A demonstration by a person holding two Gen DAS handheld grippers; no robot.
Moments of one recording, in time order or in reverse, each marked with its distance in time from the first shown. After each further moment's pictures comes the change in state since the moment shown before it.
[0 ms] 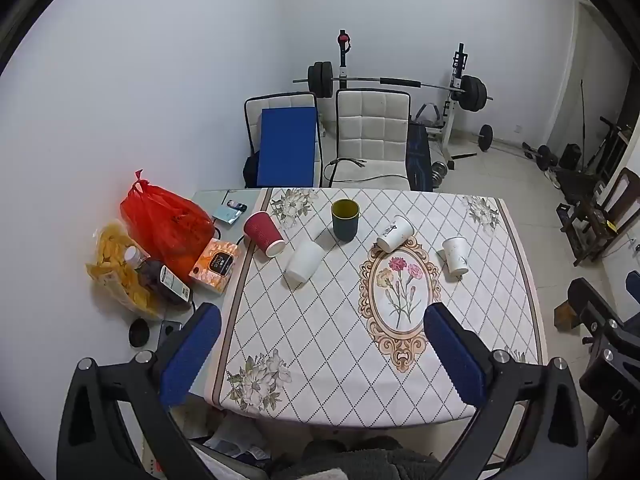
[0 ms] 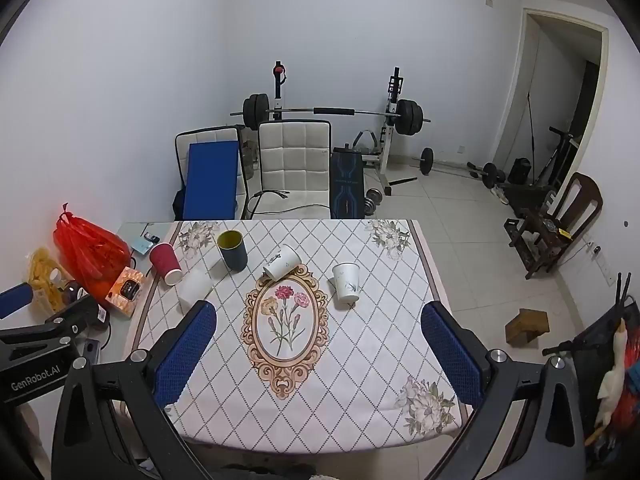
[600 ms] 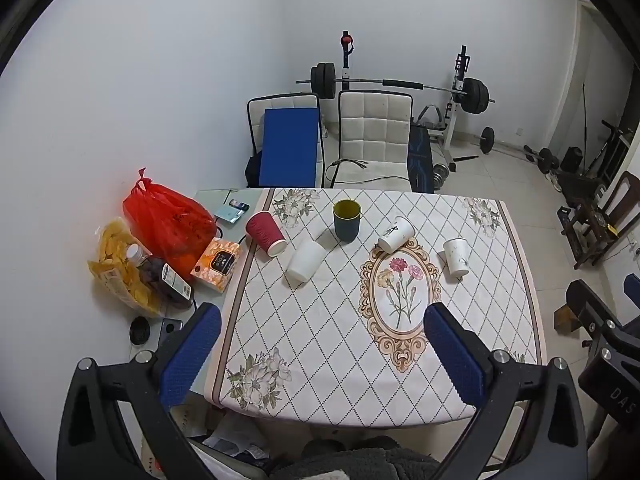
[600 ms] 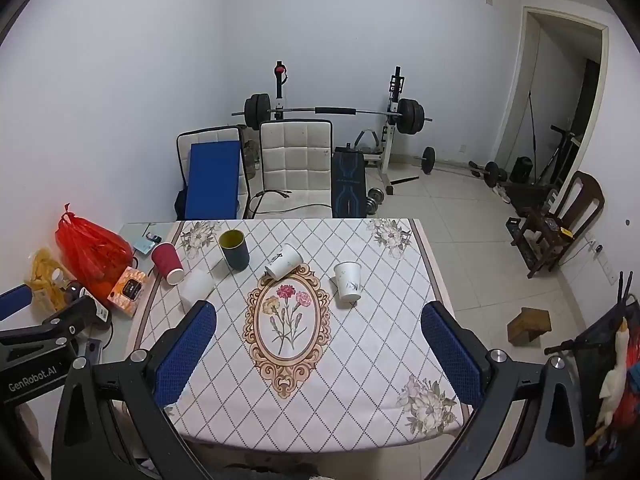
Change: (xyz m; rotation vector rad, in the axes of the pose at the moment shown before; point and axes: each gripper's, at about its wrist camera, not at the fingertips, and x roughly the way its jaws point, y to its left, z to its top) left arm 0.000 0.005 -0.002 -0.015 -0.009 -0.014; right arm -0.001 0.000 -0.001 -0.002 0.003 0.001
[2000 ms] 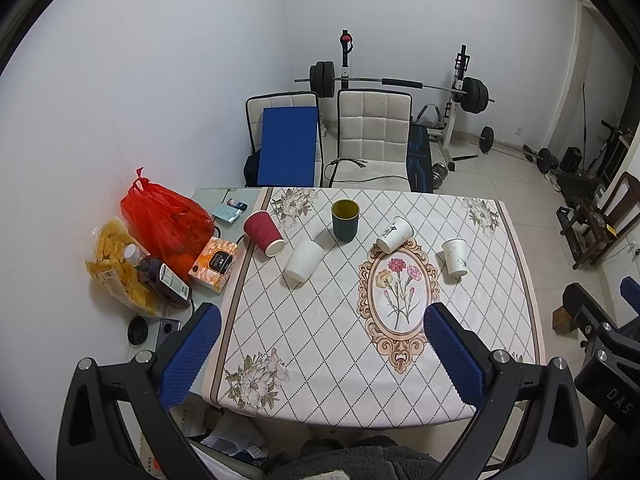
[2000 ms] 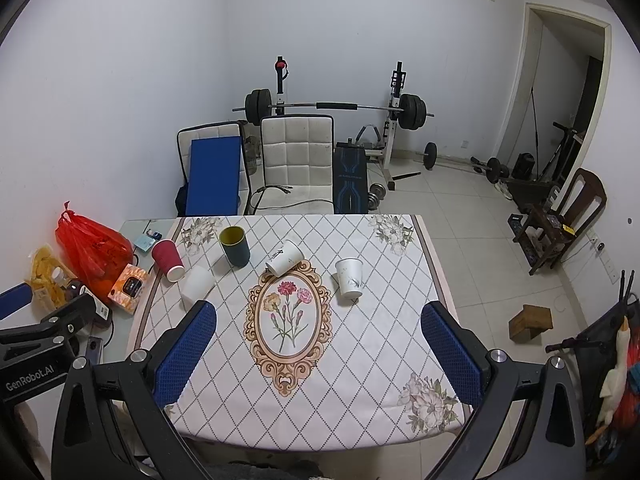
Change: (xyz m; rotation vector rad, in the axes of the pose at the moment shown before) left arm -0.001 -0.009 0.001 -0.001 0.002 0.002; right arm 0.003 -0.001 -0.004 0.005 0.013 0.007
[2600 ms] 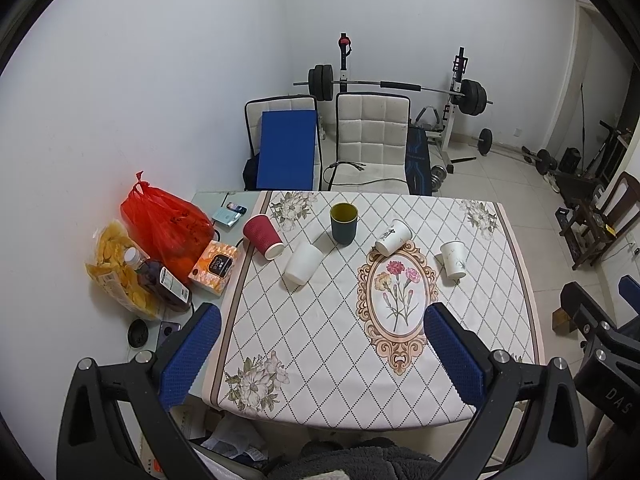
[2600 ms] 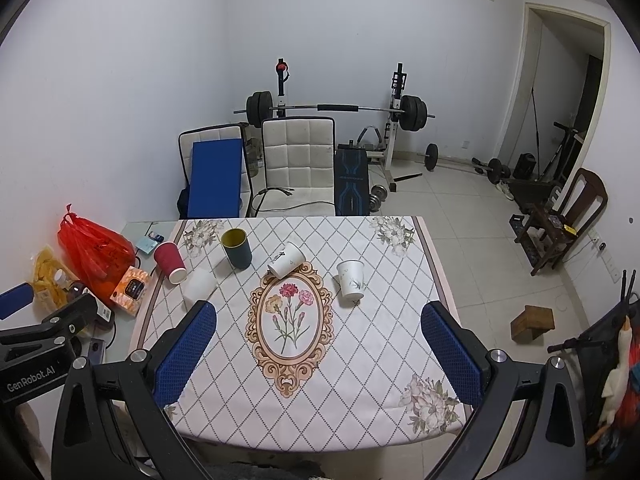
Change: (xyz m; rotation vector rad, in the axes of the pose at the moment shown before) left arm -0.002 -0.002 0.001 -0.004 -0.004 -0.002; right arm 0.000 0.003 -0.001 0.001 -0.004 0.007
